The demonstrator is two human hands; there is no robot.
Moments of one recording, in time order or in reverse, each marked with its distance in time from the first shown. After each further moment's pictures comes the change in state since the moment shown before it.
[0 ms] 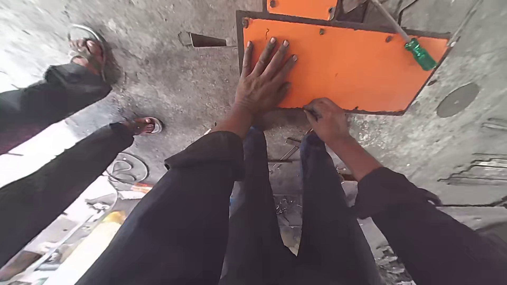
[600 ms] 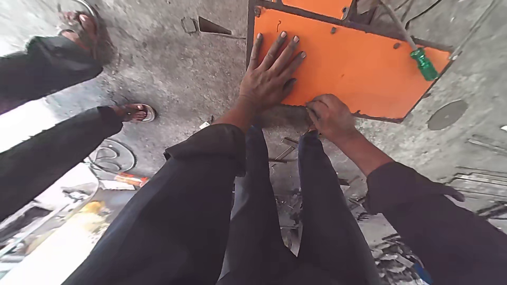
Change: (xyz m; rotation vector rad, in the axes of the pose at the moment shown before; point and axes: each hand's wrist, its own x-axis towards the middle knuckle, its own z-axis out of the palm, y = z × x) left_hand -0.003 0.002 0.004 0.025 0.058 -0.011; right_hand 0.012 0.013 -0.006 -0.176 -0.024 -0.306
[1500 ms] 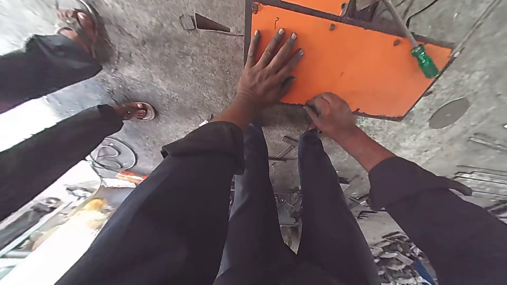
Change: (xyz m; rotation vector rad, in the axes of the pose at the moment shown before) left_hand 0.001 -0.001 0.001 -0.001 -0.005 0.005; right_hand 0.002 0.004 -0.003 0.000 -0.052 0.029
